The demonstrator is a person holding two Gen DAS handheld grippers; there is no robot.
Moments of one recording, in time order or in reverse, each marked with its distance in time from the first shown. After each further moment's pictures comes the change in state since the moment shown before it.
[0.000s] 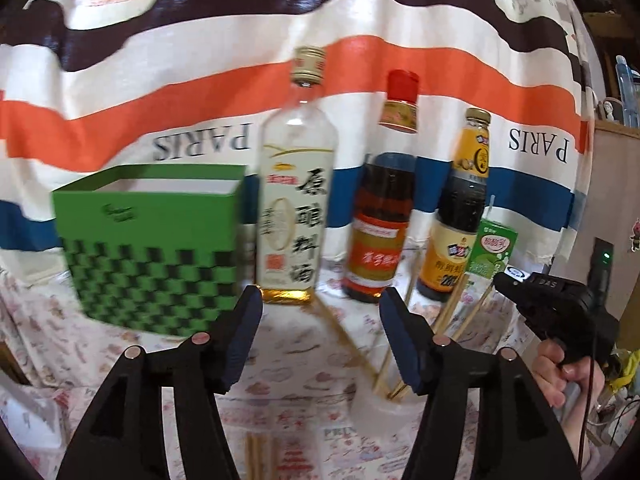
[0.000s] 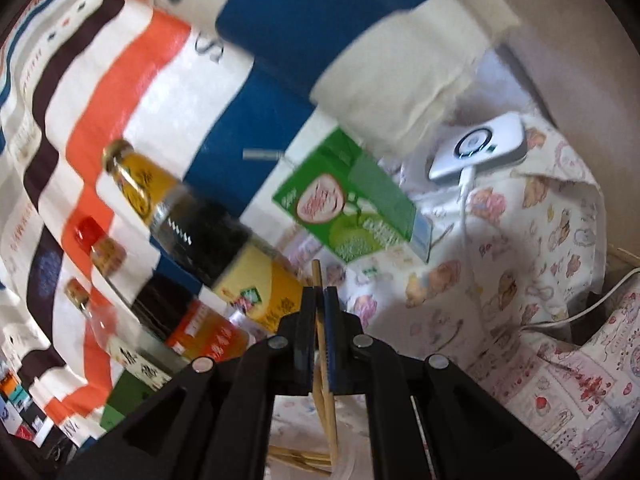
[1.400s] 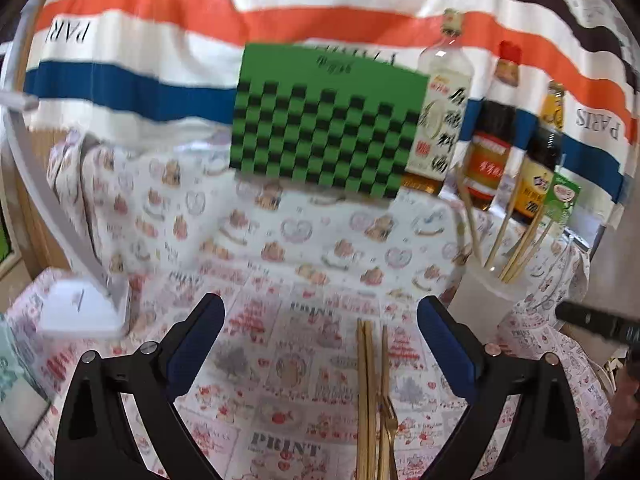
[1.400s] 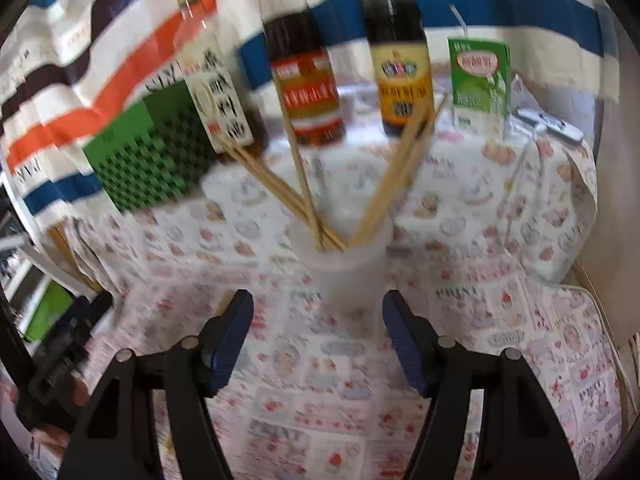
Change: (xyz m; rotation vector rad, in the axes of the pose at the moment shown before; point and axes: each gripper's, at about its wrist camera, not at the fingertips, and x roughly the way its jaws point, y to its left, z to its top) left arm -0.054 0.093 -0.105 -0.172 0.142 0.209; right arm -0.060 0.069 -0.131 -0.614 0.459 -0.164
